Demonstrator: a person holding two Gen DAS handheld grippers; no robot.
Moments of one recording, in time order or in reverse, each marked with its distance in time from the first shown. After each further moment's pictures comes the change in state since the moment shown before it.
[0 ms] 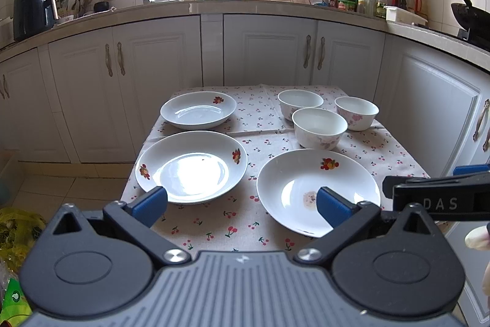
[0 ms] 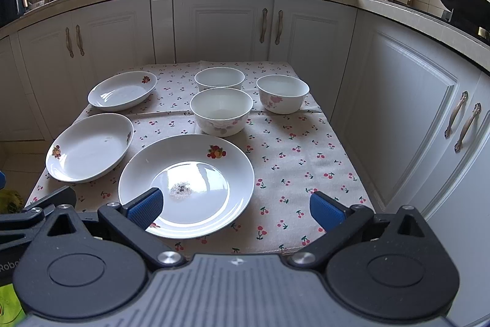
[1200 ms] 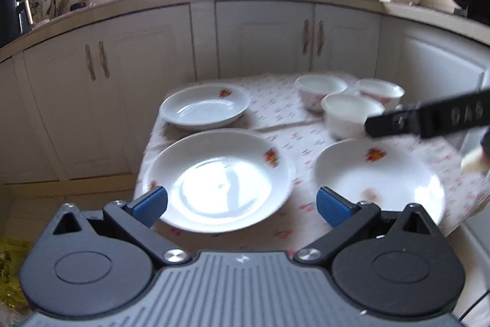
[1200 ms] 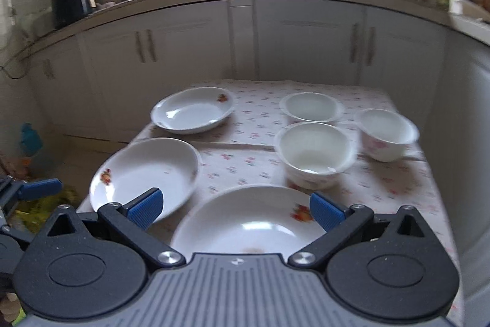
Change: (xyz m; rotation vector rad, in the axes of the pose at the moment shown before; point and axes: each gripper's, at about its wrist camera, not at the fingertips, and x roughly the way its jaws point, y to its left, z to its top) left arm 0.087 0.071 -0.002 0.091 0.025 -0.053; right arm 0.089 0.044 0.054 -0.109 -0.044 0.341
